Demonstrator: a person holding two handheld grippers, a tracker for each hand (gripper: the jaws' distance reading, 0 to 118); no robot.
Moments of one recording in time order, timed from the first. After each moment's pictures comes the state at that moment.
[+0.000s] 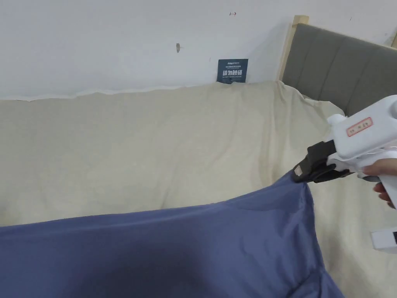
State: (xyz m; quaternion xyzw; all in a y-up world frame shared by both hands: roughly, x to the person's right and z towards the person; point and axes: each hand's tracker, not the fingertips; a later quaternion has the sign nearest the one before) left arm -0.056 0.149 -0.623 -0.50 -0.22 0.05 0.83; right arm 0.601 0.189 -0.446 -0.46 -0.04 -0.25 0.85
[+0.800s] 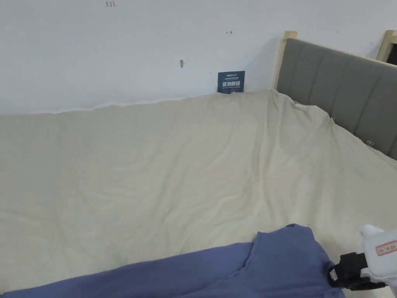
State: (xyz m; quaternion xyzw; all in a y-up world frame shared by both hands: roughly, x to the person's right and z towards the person) left arm -0.120 0.071 -0.416 -0.55 -0.24 0.10 0.80; right arm 0.563 0.059 -0.238 -0.51 -0.10 -0.30 0.80
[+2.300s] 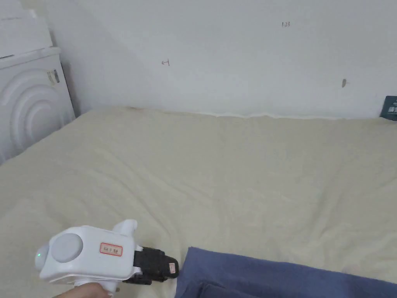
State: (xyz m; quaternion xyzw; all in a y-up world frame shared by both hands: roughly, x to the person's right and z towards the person) left arm -0.215 0.061 -0.432 -0.51 -0.27 0.21 0.79; right arm 0.286 0.179 -0.195 -0.16 0.06 -0.10 0.98
